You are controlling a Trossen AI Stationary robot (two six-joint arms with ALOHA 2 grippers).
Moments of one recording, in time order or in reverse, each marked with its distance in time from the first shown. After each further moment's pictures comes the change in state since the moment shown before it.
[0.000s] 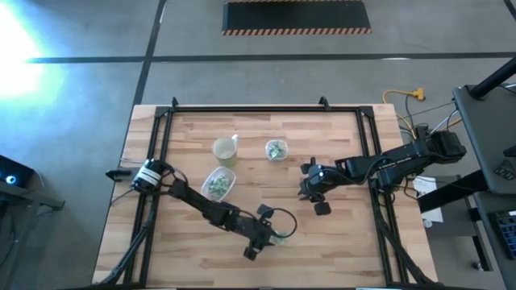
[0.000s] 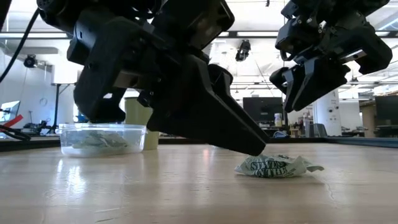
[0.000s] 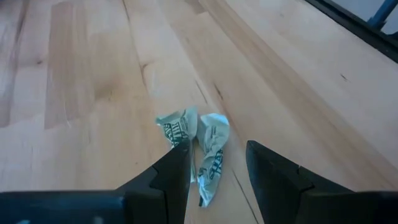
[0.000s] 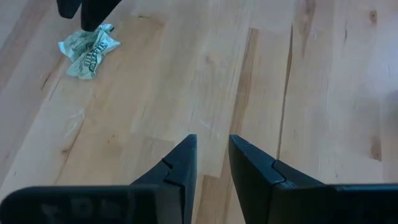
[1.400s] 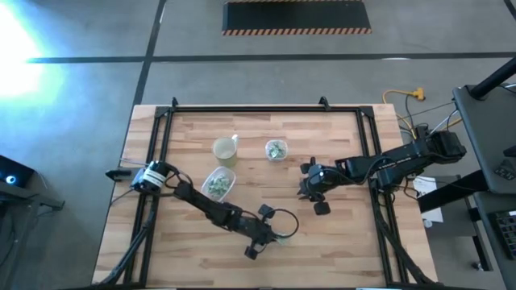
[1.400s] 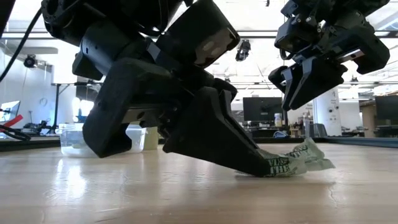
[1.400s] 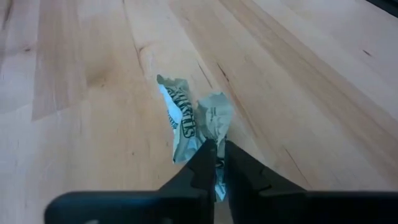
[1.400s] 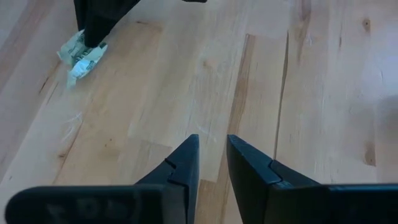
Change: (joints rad) left arm 0.013 0.052 0.013 0.012 0.004 0.031; right arm 0.000 0.000 0.000 0.015 0.008 -0.008
